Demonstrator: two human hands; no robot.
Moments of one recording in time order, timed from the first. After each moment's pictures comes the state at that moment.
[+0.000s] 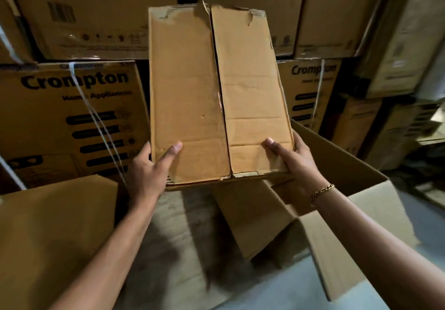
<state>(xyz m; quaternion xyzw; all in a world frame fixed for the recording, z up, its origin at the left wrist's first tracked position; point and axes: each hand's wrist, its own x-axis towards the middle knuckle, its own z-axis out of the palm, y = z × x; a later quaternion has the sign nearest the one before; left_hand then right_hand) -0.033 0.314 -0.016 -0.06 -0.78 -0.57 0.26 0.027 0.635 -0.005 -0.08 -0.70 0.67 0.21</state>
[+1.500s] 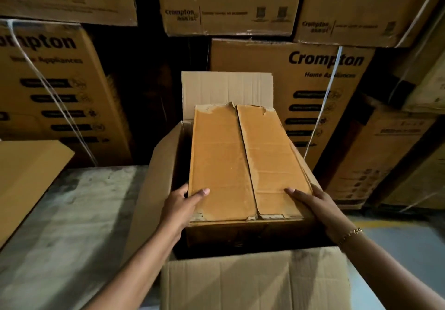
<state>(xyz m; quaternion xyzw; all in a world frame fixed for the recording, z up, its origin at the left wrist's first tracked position) -0.055 0.701 -0.138 0.14 -0.77 -0.62 -0.02 -0.052 1.053 -0.116 -0.19 -0.74 0.63 -0.11</state>
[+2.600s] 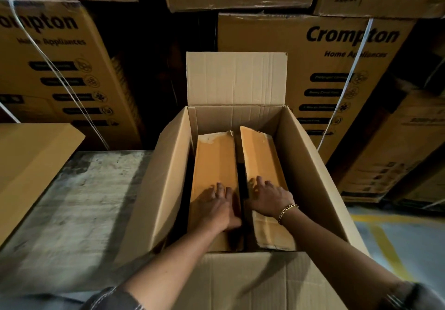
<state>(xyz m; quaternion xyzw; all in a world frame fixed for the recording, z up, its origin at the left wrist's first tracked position) -0.095 0.802 -0.194 0.01 -0.97 -0.09 -0.24 -0.116 0.961 -0.162 0.04 -0.98 0.06 -0.16</state>
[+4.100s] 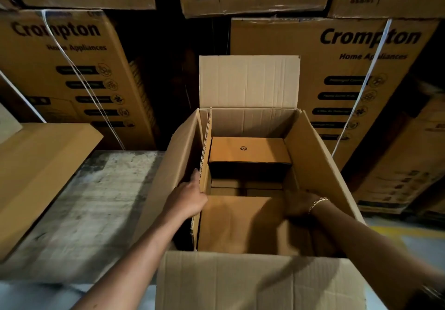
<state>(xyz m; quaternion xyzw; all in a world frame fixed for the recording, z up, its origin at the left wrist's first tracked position) -0.078 0.707 -0.151 0.13 -0.97 -0.20 -0.07 -0.136 1.017 -0.157 0.10 -0.95 0.01 -0.31</state>
